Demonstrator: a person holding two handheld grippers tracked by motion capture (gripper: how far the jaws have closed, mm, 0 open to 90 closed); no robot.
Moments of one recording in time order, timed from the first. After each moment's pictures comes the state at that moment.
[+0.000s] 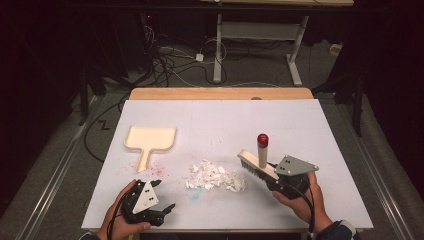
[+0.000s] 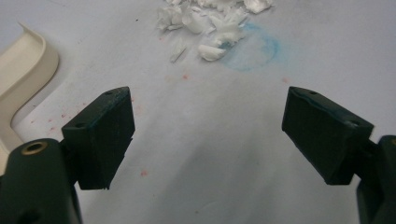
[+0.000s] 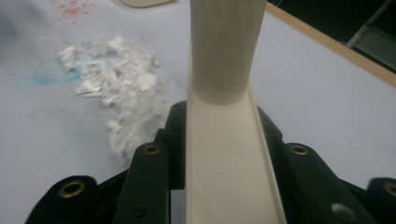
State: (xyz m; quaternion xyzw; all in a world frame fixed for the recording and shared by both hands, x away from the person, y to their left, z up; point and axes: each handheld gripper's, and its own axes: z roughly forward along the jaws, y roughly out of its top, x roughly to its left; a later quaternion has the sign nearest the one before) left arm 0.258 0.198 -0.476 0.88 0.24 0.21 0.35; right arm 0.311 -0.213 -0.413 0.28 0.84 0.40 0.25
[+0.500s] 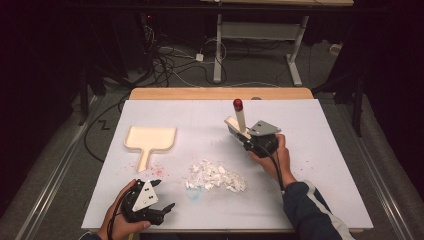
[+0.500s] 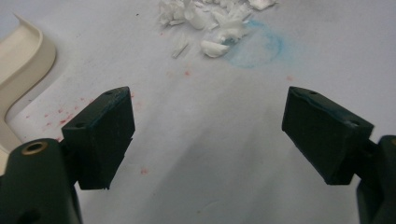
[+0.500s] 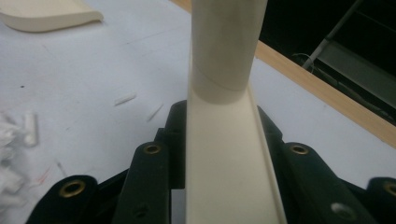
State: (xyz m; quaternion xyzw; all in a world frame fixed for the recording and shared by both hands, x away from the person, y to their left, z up) left arm 0.261 0.201 -0.479 0.88 0.25 0.20 0.36; right arm 0.428 -0.157 -0.436 0.29 0.82 0.38 0.31
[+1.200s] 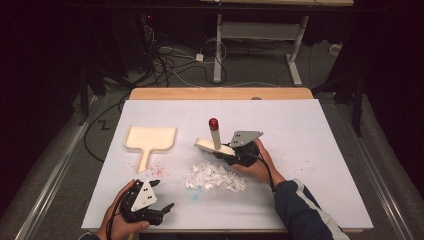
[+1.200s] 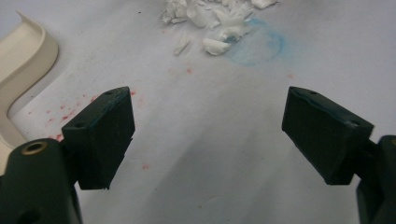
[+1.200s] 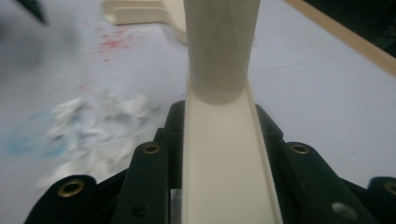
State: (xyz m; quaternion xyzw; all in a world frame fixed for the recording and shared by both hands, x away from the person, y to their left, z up) left arm 0.260 0.203 -0.478 0.88 0.25 0.20 0.36; right arm 0.414 -0.124 -0.450 0.12 0.87 0.45 0.13
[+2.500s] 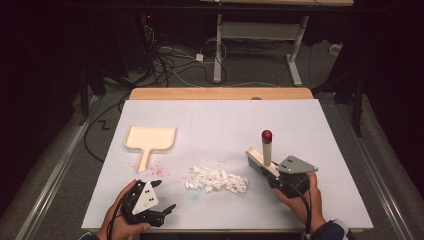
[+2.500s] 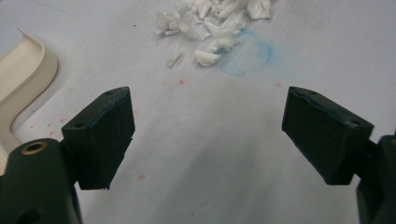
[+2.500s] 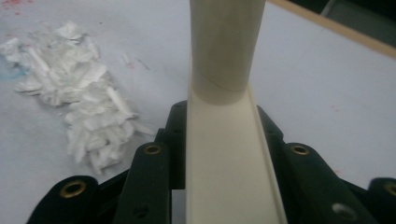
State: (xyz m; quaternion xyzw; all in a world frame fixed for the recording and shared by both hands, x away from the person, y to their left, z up) left arm 0.255 0.197 -0.473 0.88 0.24 0.21 0.36; right arm 0.313 -0.217 -0.436 0.34 0.82 0.38 0.26
